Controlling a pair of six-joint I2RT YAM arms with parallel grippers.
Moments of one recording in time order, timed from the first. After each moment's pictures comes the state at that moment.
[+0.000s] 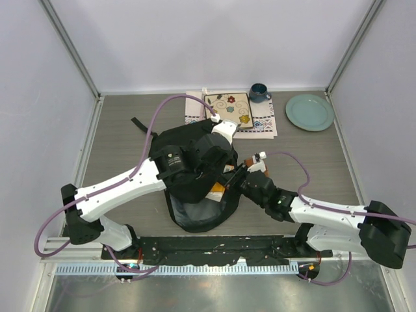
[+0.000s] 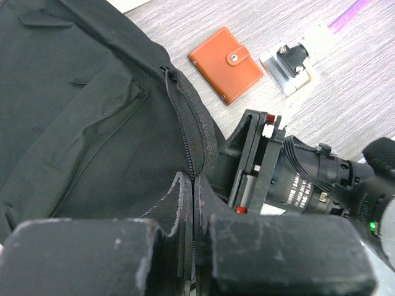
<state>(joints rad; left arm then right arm) -1.14 1.46 1.53 -0.78 -0.39 -0.45 0.97 1.08 0.45 0.30 0.22 1.37</state>
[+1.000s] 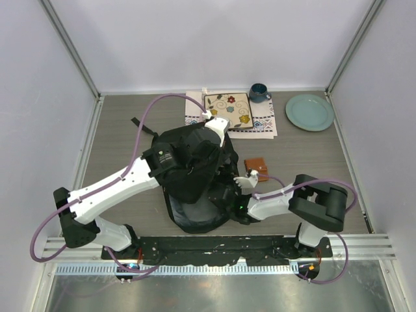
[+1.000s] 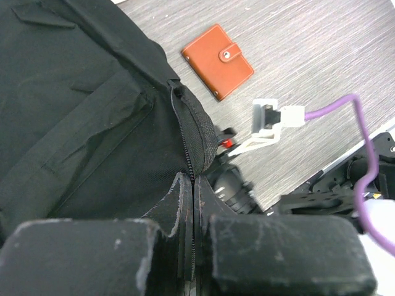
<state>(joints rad) -1.08 1.40 1.51 -0.78 -0.29 -0.47 1.18 1.70 0.67 0.51 1.12 1.63</state>
